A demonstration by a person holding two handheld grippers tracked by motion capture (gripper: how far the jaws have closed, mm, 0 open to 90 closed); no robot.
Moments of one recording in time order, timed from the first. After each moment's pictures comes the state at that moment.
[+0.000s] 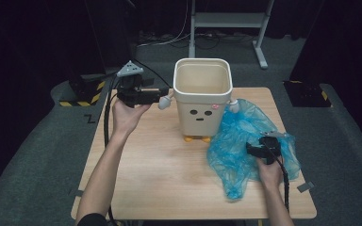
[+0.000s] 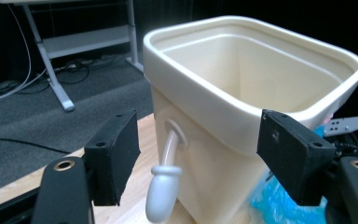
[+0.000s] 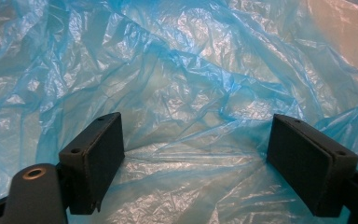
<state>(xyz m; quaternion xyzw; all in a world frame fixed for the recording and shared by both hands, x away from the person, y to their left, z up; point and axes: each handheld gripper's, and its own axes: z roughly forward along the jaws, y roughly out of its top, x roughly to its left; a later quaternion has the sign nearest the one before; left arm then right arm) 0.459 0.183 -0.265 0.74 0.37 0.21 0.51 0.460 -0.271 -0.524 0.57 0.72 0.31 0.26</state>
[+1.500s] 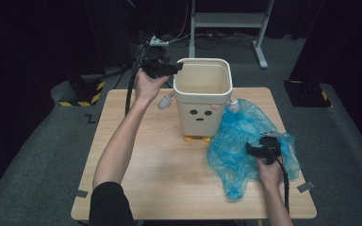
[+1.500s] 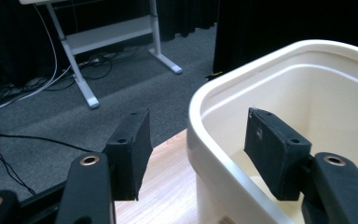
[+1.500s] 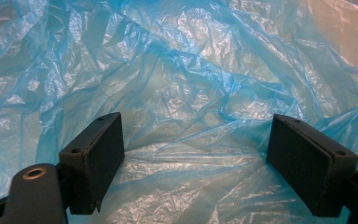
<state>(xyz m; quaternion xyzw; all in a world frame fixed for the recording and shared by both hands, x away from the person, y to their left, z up) 0.562 0.138 -0.257 0.76 0.39 0.24 0.46 0.460 -0.271 -0.524 0.57 0.72 0.31 0.26</state>
